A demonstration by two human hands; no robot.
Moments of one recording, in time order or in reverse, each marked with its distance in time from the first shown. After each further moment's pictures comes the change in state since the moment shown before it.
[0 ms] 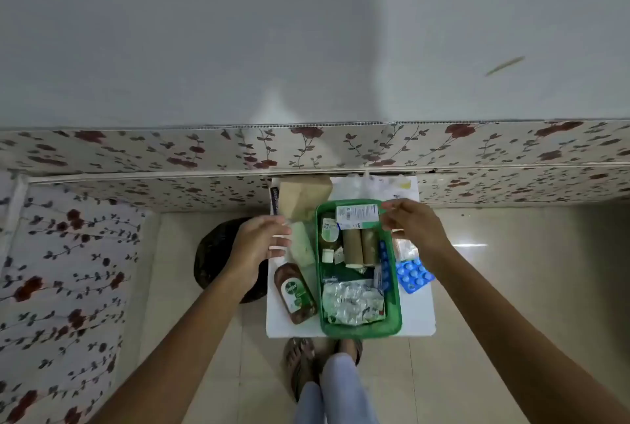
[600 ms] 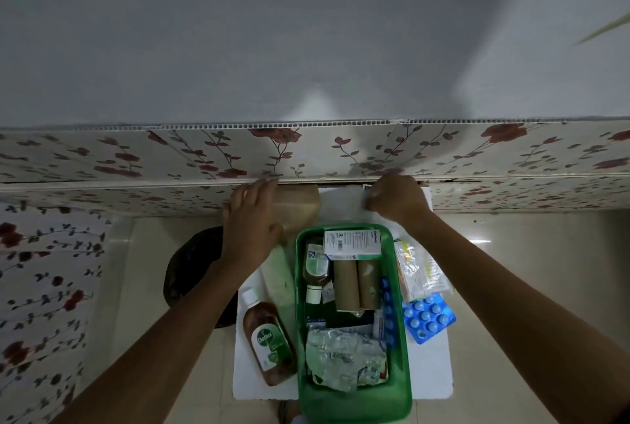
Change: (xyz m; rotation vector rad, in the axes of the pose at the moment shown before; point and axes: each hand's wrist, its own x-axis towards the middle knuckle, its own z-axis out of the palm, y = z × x) left_hand 0.149 -0.029 0.029 1.222 0.216 0.606; right_hand 0.158 -0.001 0.016 -1.077 0.063 -0.136
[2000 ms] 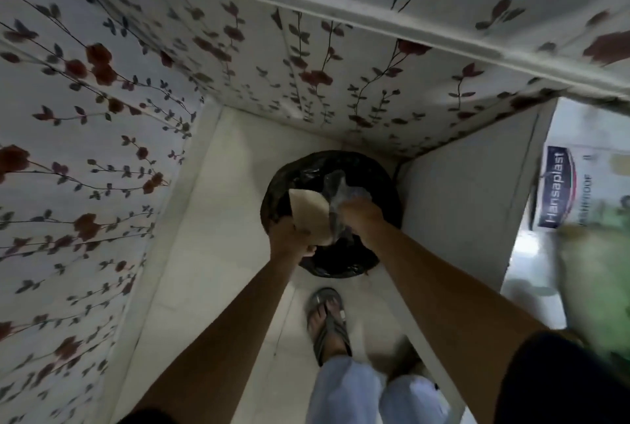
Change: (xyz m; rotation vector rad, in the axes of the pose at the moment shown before) left_hand -0.082 -0.298 0.165 -1.106 -0.147 -1.054; right_hand 0.038 -0.219 0.390 0.037 -0.542 0.057
